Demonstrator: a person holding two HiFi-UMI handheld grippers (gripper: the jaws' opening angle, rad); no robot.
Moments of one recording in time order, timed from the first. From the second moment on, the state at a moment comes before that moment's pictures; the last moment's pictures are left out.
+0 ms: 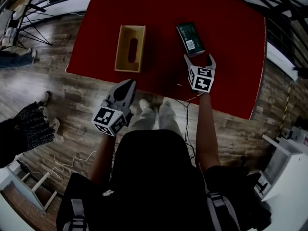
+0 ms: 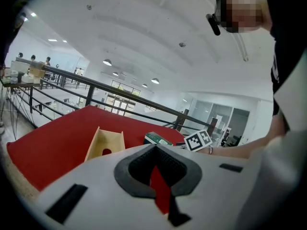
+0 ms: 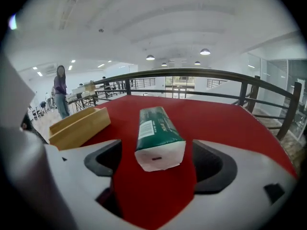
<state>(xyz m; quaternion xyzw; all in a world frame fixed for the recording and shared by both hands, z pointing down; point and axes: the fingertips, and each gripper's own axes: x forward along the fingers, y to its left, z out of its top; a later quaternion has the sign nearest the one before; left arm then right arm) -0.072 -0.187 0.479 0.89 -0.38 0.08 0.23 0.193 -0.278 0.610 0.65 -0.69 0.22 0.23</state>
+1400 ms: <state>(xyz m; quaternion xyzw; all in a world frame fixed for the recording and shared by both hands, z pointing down) -0.083 -0.196 0.496 0.88 -0.41 0.08 0.25 0.191 -0.317 0.641 0.61 -0.70 0.21 0.30</state>
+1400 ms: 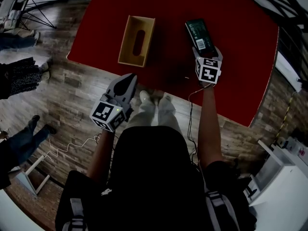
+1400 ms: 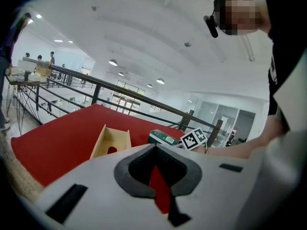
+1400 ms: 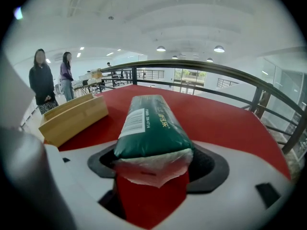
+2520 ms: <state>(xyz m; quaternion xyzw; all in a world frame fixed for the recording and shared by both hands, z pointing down) -0.033 -0.279 0.527 0.95 -0.13 0.30 0.02 0.059 -0.270 0.552 0.29 -0.88 0.11 0.35</state>
